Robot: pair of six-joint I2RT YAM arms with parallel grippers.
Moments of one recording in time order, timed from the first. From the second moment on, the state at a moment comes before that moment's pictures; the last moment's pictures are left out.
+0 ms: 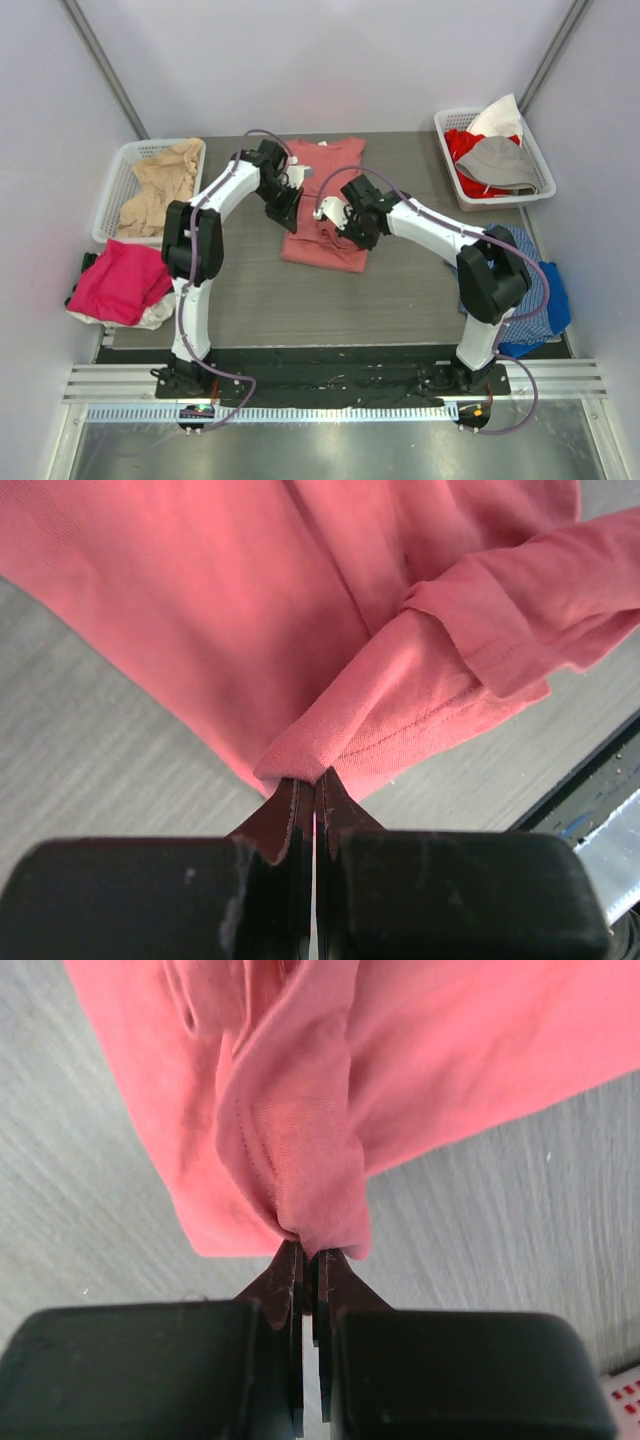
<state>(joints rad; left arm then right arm) -0.34 2.14 1.81 -1.00 0.49 0.18 0.62 1.78 1.33 -0.68 -0.04 -0.57</state>
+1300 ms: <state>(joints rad) -0.30 2.36 2.15 -1.04 0.46 0.15 0.50 2.10 1.83 -0.73 -0.04 -0.60</state>
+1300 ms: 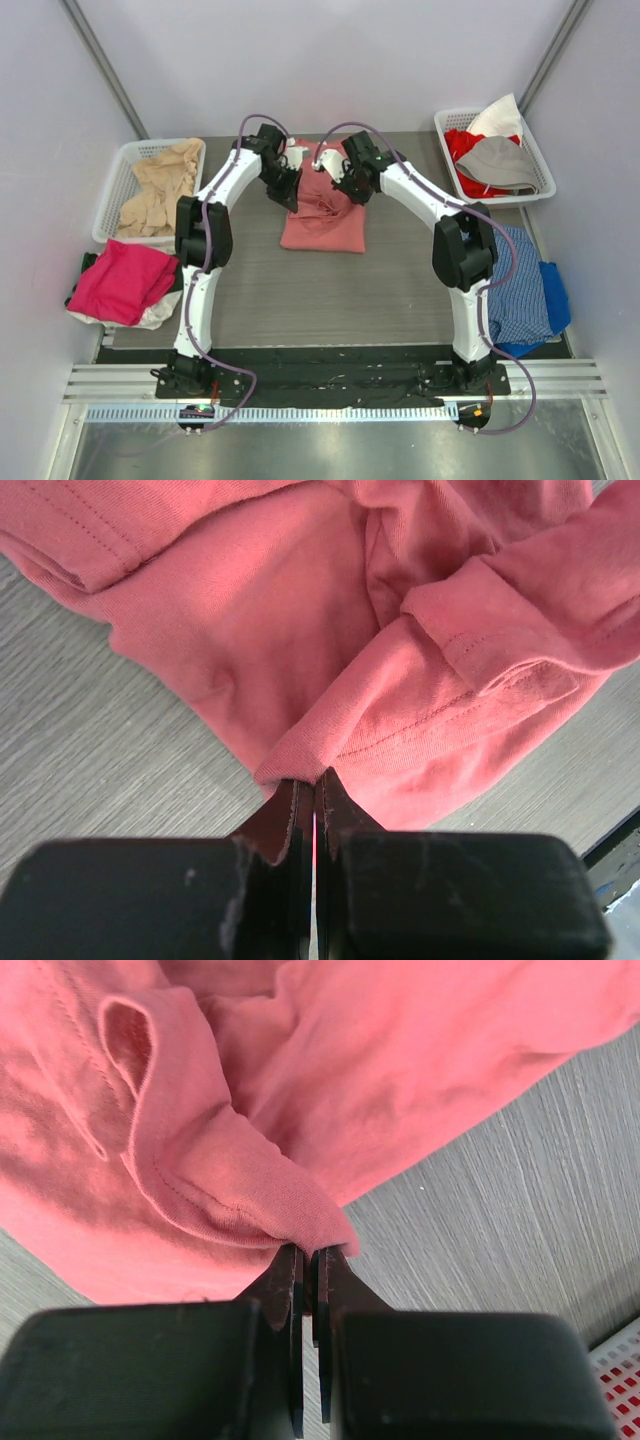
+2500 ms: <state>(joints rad) -0.30 2.36 2.17 -0.83 0.24 0.08 0.47 2.22 1.96 -0.67 0.07 -0.59</state>
